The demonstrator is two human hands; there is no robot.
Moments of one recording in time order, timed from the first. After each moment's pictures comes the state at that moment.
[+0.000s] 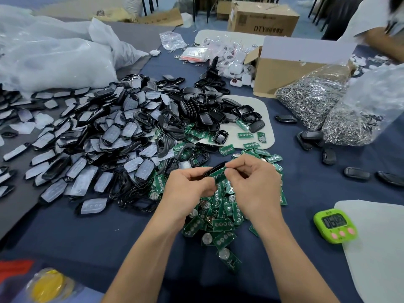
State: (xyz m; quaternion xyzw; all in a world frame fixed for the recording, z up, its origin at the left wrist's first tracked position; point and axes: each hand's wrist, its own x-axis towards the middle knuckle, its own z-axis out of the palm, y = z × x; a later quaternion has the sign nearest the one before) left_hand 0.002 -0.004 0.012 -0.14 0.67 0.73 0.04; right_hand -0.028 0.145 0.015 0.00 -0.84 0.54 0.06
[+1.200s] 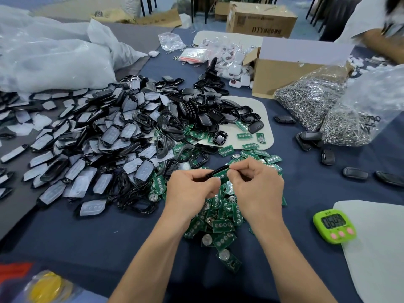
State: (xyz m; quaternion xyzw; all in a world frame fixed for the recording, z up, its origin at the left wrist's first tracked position) left_hand 0.003 0.008 0.018 -0.18 0.72 0.67 0.01; right_hand -0.023 0.145 0.015 -0.02 -0.86 0.49 0.10
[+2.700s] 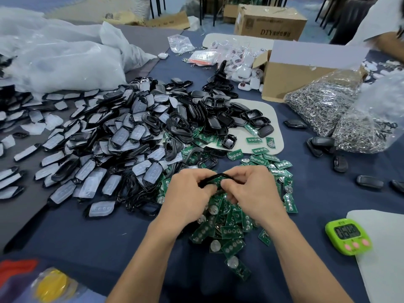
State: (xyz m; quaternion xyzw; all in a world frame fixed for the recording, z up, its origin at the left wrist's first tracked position) left_hand -0.006 -0.025 0.005 -0.07 0.87 0.48 -0.01; right_hand -0.041 0.142 0.017 0.06 -0.84 0.52 -0.11
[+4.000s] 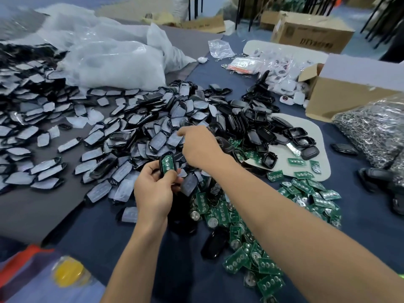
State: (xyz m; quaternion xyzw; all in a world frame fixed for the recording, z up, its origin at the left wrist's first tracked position) left_hand -0.008 -0.130 -0.014 -0.36 0.57 0.70 -0.24; right_hand -0.152 -0.075 0.018 0.33 -0.91 0.22 -0.08
